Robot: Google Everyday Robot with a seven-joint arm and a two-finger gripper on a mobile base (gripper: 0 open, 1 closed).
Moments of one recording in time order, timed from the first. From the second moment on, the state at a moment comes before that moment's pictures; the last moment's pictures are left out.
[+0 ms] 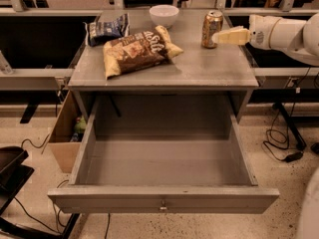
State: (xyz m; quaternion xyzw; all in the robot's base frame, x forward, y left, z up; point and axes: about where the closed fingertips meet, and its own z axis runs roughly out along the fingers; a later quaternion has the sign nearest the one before) arm 0.808 -0.248 0.934 -0.28 0.72 0.18 0.61
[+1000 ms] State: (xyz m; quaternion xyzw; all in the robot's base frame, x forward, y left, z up) arm 0.891 -0.225 0.920 -0.24 0.70 0.21 0.64
